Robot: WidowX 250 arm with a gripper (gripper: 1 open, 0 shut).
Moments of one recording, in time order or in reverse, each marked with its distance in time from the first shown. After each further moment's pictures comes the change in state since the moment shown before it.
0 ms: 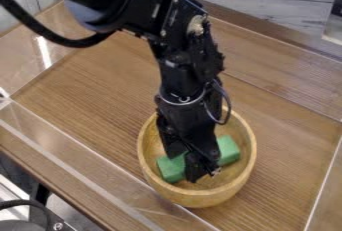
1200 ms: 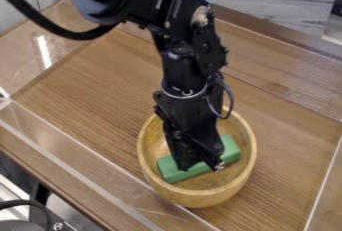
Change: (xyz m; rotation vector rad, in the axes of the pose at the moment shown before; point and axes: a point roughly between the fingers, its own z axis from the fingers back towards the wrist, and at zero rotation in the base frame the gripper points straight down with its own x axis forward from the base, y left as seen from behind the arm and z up) arm 0.001 0.000 0.005 -0.002 0.020 0.045
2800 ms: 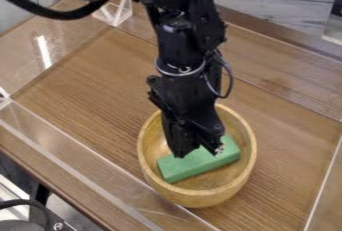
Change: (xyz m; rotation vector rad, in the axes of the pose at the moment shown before) arm -0.003 0.000 0.026 -0.015 0.009 0.050
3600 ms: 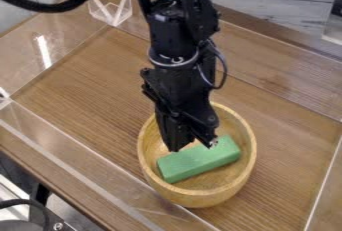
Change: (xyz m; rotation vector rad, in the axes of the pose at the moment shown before) arm -0.004 0.004 0.008 0.000 0.001 0.003
